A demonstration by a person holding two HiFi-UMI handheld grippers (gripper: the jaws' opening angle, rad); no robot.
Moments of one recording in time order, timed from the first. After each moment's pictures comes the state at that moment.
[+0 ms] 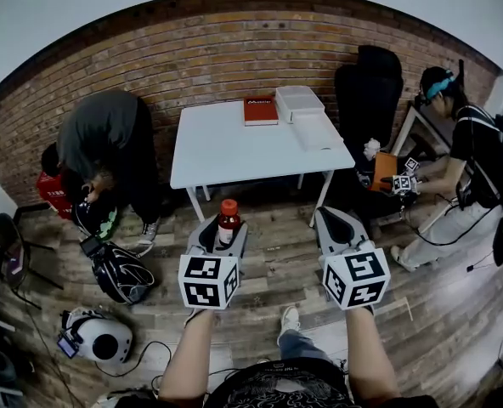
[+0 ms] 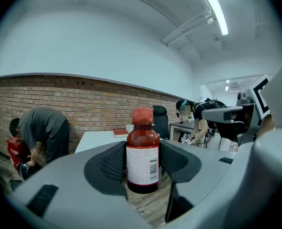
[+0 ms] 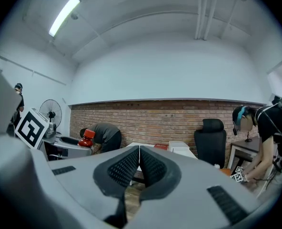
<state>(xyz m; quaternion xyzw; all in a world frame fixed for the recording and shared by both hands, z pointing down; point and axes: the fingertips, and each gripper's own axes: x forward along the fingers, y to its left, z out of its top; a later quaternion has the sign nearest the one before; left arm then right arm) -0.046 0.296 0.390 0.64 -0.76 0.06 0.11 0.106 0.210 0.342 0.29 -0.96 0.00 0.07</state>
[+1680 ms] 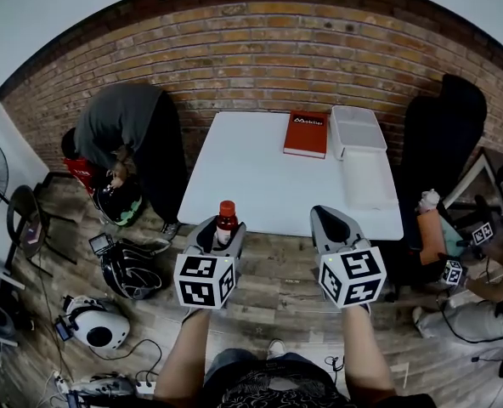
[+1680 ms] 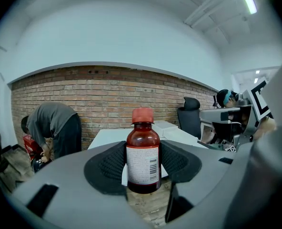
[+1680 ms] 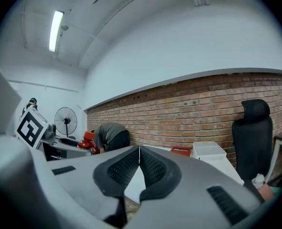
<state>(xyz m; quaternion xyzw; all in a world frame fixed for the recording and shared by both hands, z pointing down) -0.205 0.103 0.416 0.53 -0.83 0.08 0.15 -0.090 -0.027 0.378 0.14 -0.99 0.03 0.07</state>
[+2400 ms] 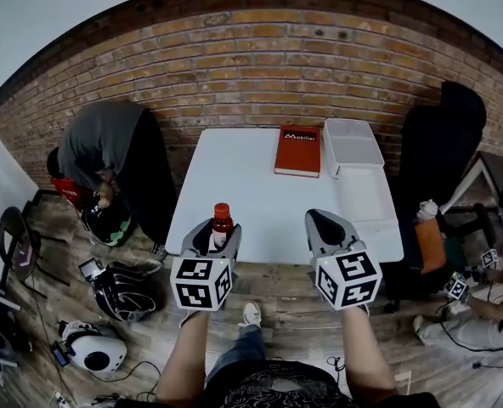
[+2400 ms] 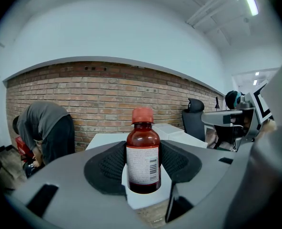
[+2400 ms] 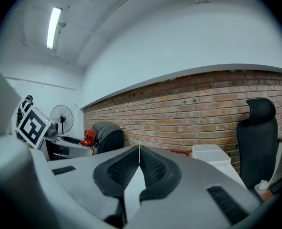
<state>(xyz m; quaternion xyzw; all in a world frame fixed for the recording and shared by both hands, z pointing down) -0.266 0.037 0.422 0.54 -0.83 0.07 0.14 -0.144 -0.086 0.387 0.15 -0.99 0.03 0.08</state>
